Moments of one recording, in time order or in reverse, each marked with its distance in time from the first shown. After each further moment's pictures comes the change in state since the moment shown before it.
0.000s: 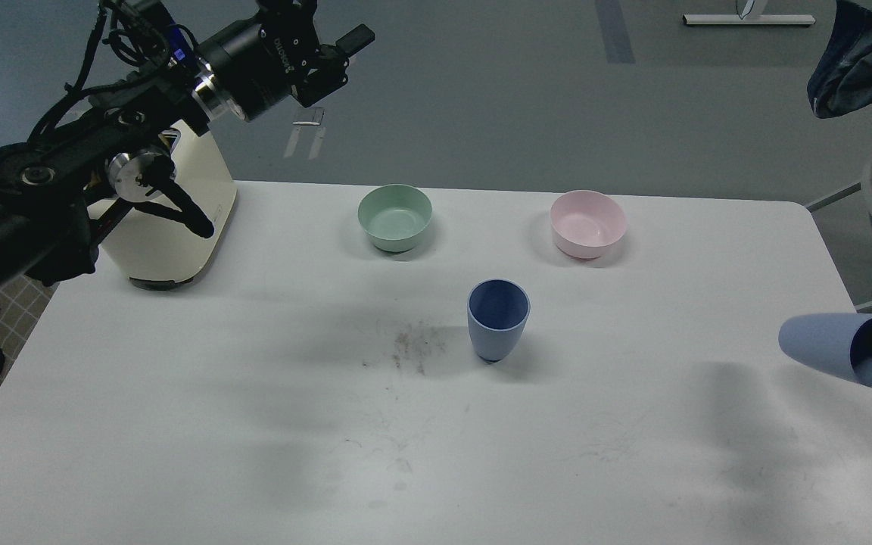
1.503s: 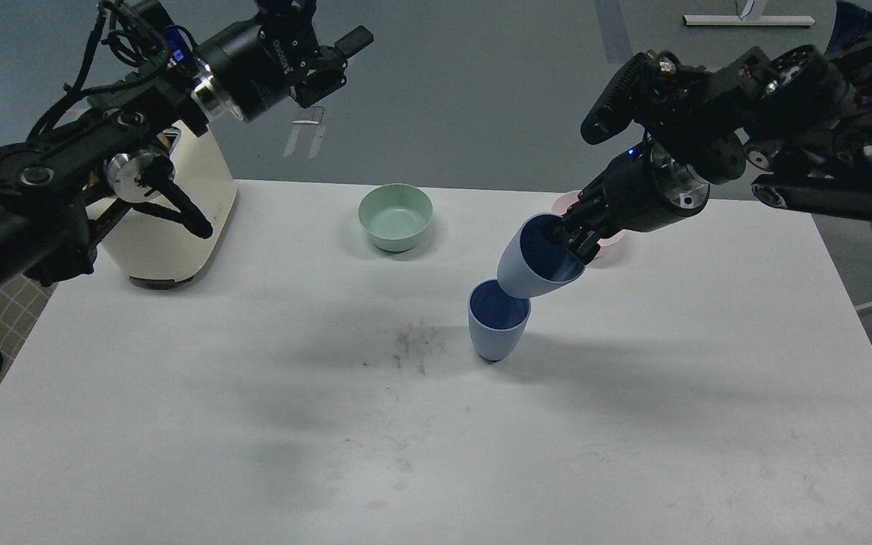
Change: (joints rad) left arm 0.000 0.004 0.005 0.001 0.001 0.002 0.000; right arm 1.157 1.131 -0.941 -0.070 0.335 0.241 0.000
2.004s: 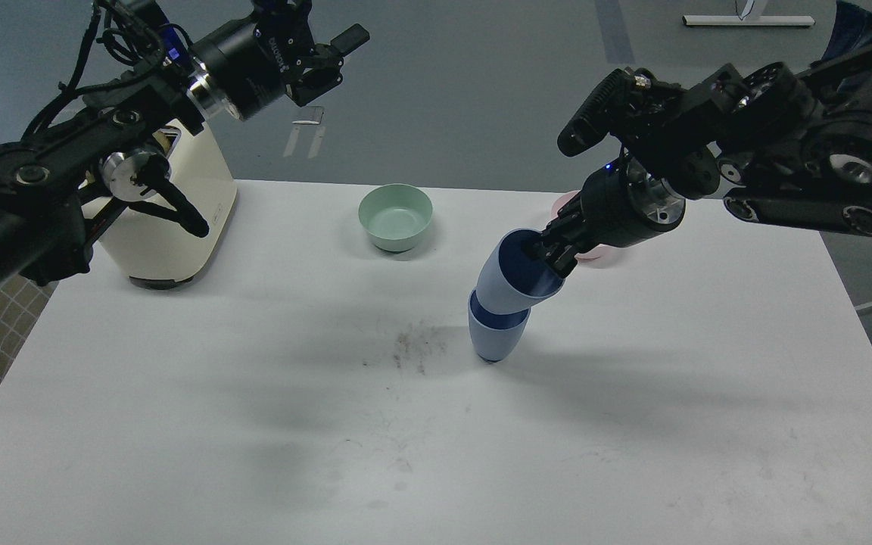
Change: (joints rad) left arm 0.000 0.008 -0.003 0.000 0.000 -0.001 0.000; right arm 0.000 0.053 -0.008 0.018 0.080 0.001 0.000
